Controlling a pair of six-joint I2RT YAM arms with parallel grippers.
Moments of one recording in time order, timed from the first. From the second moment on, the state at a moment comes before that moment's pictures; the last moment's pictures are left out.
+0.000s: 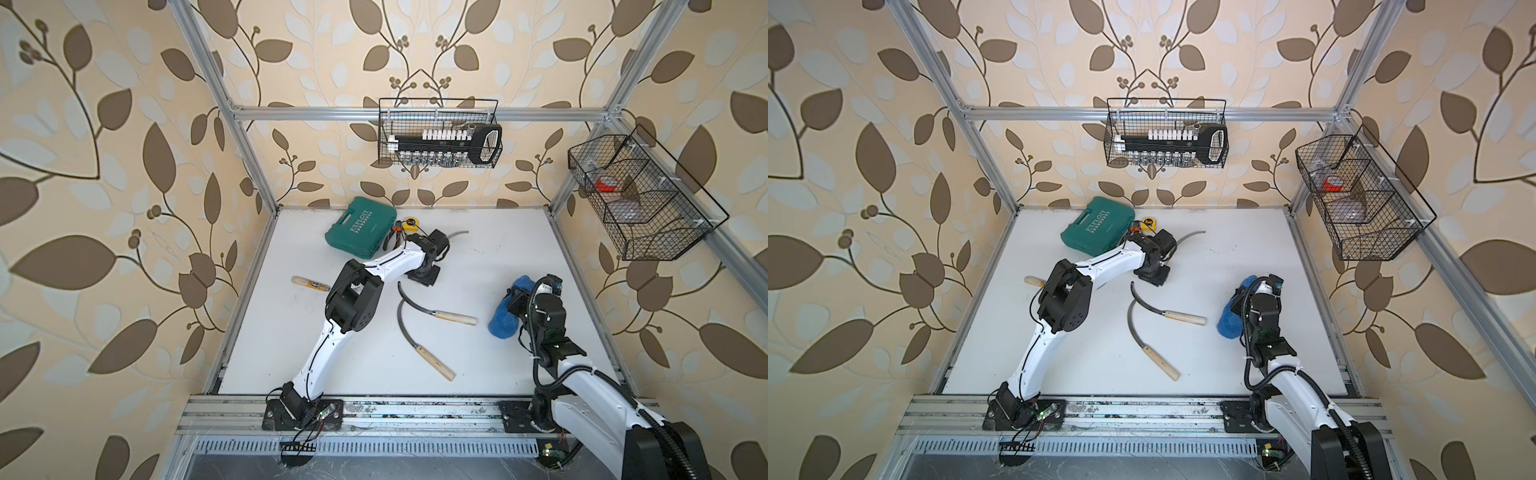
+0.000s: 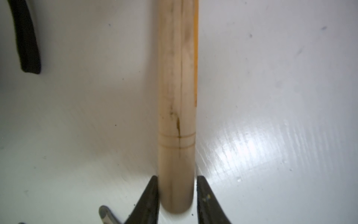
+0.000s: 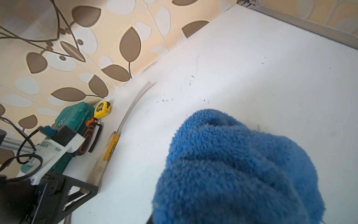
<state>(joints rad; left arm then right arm) -0.69 2.37 2.01 -0.95 -0.08 -0.27 0.10 0.89 0.23 0.26 0.18 0.61</state>
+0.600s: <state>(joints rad) -0.77 1.97 1.58 -0.77 -0.19 -0.39 0.10 0.90 0.23 0.26 0.17 0.61</state>
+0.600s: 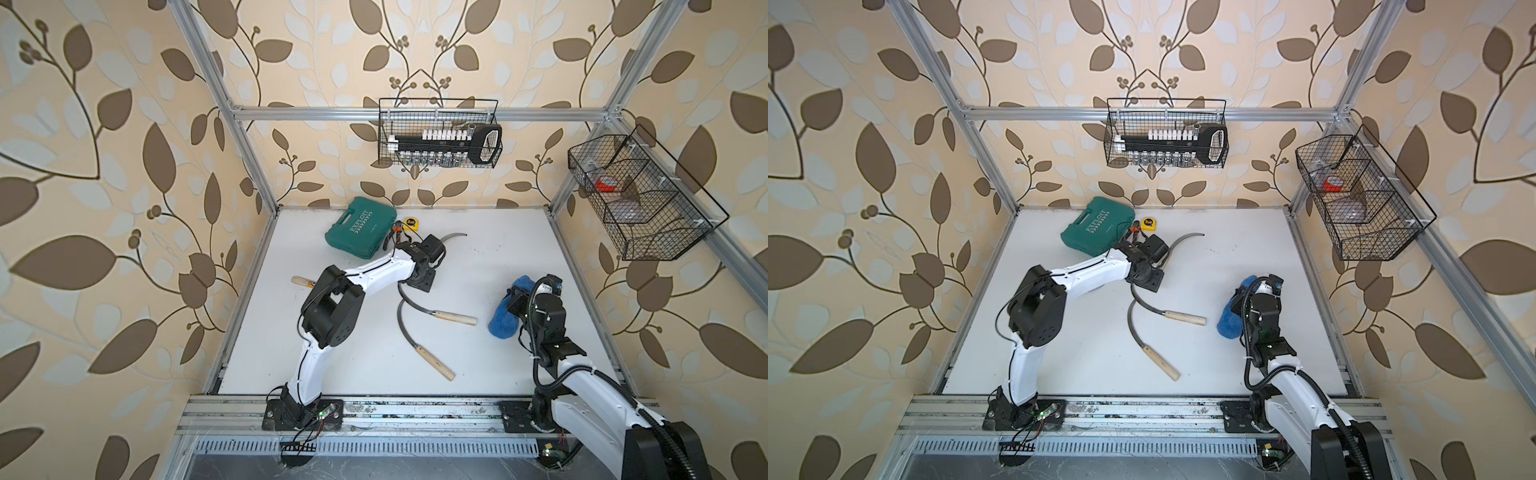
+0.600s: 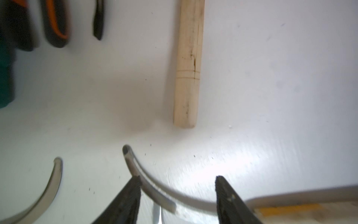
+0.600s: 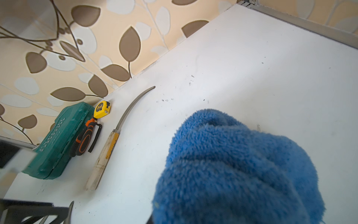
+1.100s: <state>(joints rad) -1.04 1.38 0.87 -0.57 -0.41 -0.81 0.10 0.90 0.23 0.26 0.16 0.61</state>
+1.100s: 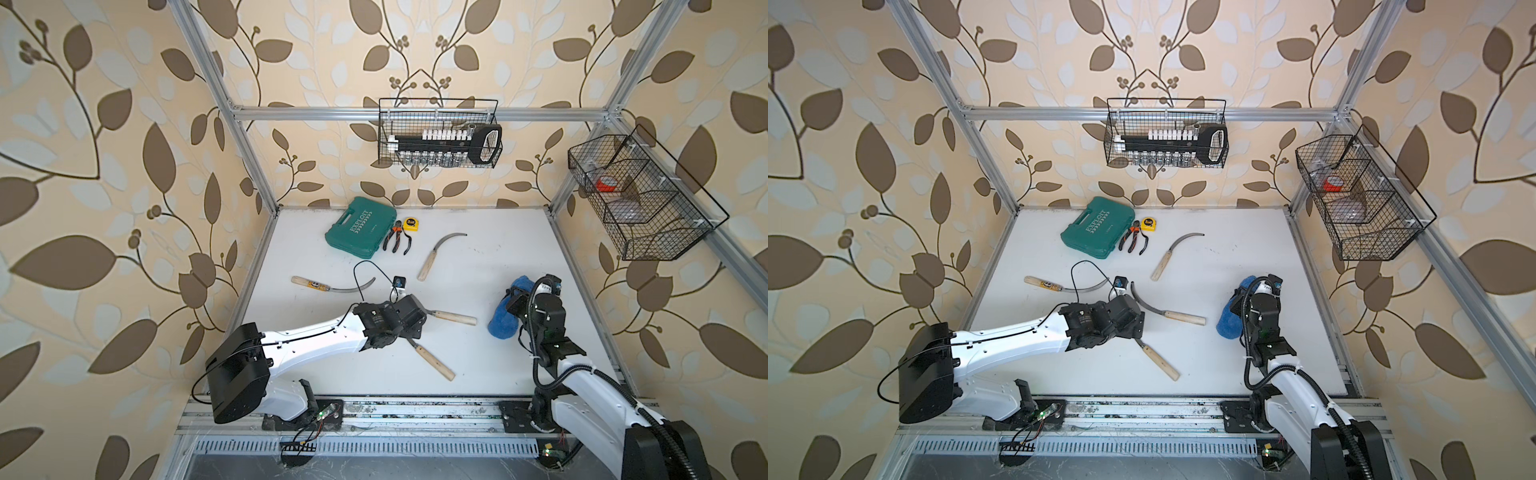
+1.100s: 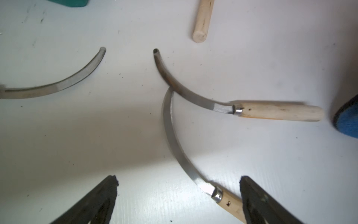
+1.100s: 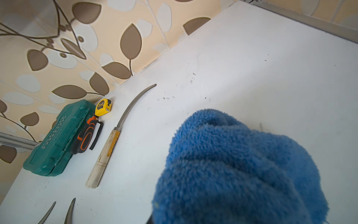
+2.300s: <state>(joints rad) -1.38 1.79 1.08 -0.61 -0.36 -1.30 0.10 0.93 0.23 0.29 0.14 0.61</state>
